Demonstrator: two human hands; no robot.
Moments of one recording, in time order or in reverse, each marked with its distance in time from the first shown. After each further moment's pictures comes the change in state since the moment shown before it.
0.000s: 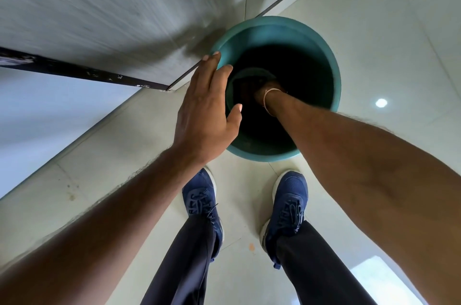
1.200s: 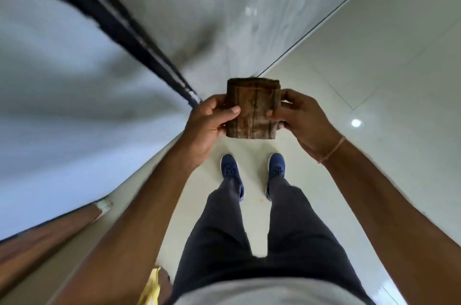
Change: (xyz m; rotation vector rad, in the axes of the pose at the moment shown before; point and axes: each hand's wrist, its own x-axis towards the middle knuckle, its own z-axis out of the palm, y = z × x) left_hand -0.250 0.228 -0.445 -1.165 -0.218 -0.301; right_hand -0.696 -0.092 -0.203 1.011 0.097 -0.495
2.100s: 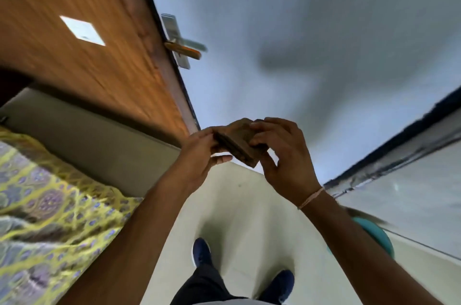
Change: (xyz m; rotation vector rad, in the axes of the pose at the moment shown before) left_hand -0.452 -0.087 -0.196 -0.555 0.985 0.386; right_hand -0.235 0.008 0.371 -0.712 -0.788 -1.461
